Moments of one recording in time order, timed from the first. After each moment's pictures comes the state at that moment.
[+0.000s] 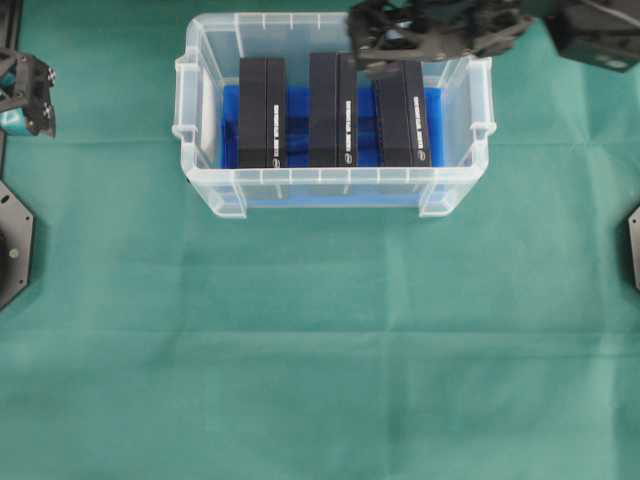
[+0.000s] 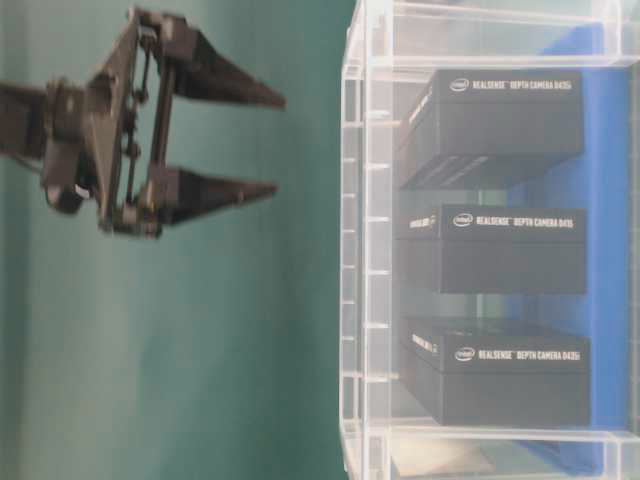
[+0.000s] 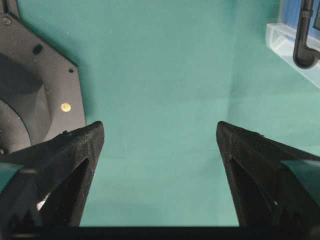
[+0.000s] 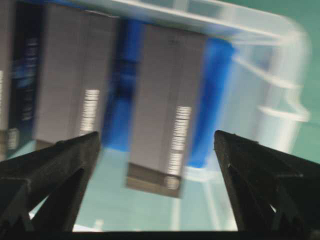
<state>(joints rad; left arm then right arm) 0.41 -0.67 0.54 0.05 1.49 -1.16 -0.29 0.07 -0.11 -0.21 1.33 1.24</state>
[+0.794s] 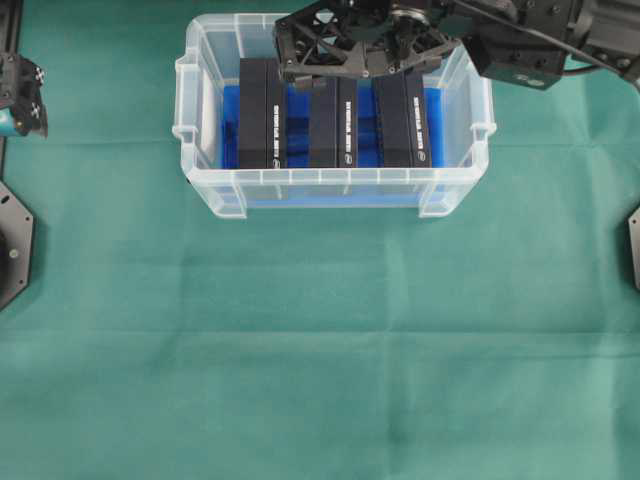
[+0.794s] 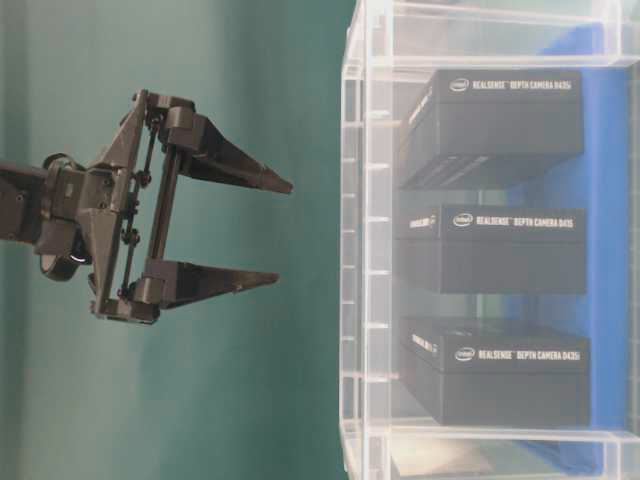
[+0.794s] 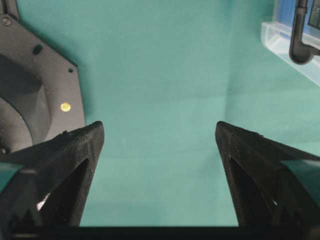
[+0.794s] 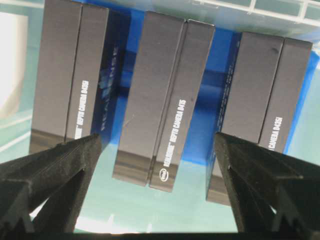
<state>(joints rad) 0.41 -0.70 0.54 0.05 1.50 -1.16 -0.24 0.21 -0.29 -0.20 1.33 1.32</state>
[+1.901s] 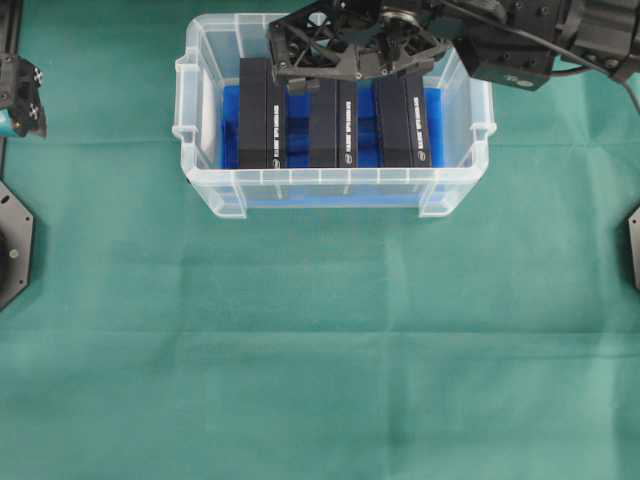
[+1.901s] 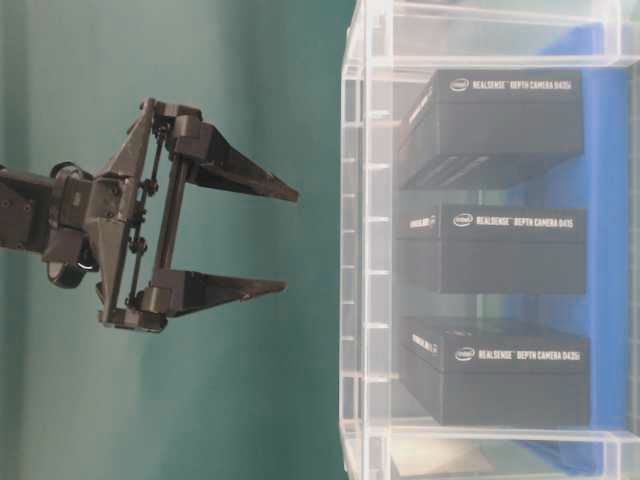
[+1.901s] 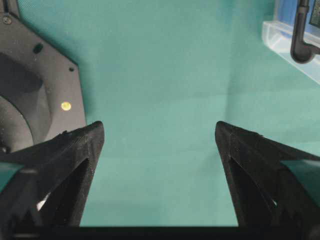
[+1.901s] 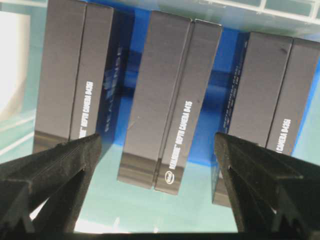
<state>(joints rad) 0.41 -0.71 0.55 0.04 1.50 -1.16 -0.24 0.23 -0.31 -0.20 1.32 1.32</state>
